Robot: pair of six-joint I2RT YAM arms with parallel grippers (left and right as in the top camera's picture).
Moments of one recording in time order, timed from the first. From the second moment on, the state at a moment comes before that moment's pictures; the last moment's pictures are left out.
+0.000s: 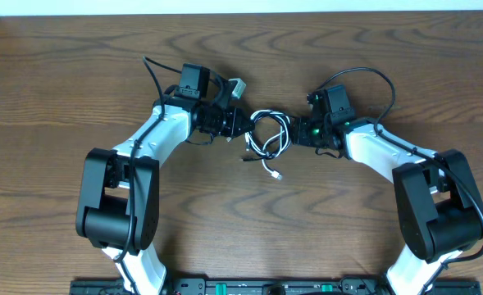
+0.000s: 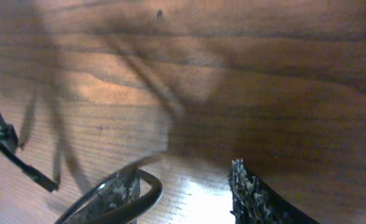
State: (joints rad) left arm -0.23 1.90 1.20 -0.44 0.76 -0.10; right arm 0.33 1.88 1.02 -0.19 -0.27 0.49
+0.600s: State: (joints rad) left arm -0.23 1.90 1.20 -0.44 0.76 -0.10; right arm 0.19 1.88 1.02 -0.15 -0.05 0.47
